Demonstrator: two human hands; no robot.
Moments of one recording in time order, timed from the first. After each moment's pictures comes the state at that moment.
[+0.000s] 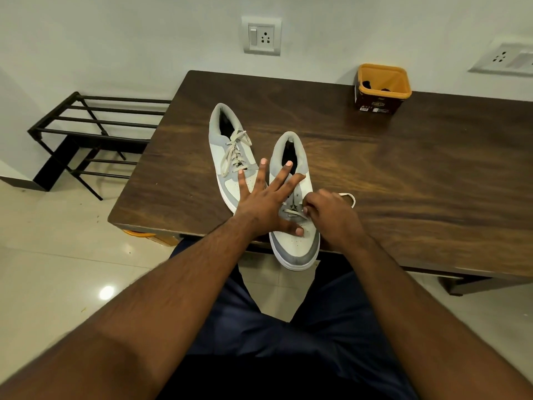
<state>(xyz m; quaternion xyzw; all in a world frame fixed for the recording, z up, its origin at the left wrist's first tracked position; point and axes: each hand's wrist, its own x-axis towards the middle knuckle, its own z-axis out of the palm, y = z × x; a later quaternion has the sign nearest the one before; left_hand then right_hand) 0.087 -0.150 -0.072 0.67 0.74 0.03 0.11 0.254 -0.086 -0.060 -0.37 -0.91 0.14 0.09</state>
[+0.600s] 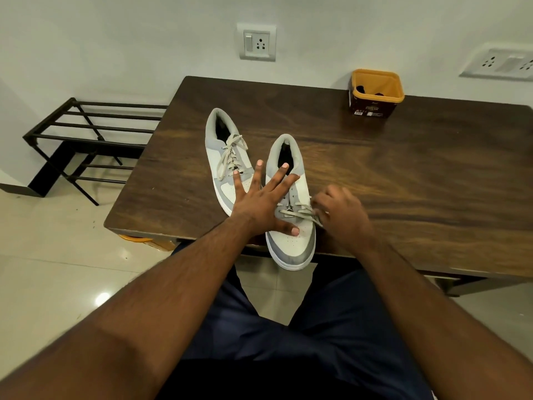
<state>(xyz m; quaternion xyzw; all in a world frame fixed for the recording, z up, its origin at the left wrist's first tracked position) 0.084 -0.145 -0.067 0.66 0.74 0.02 0.11 0.275 -0.069 -0.065 -0.35 -0.93 0.06 0.13</state>
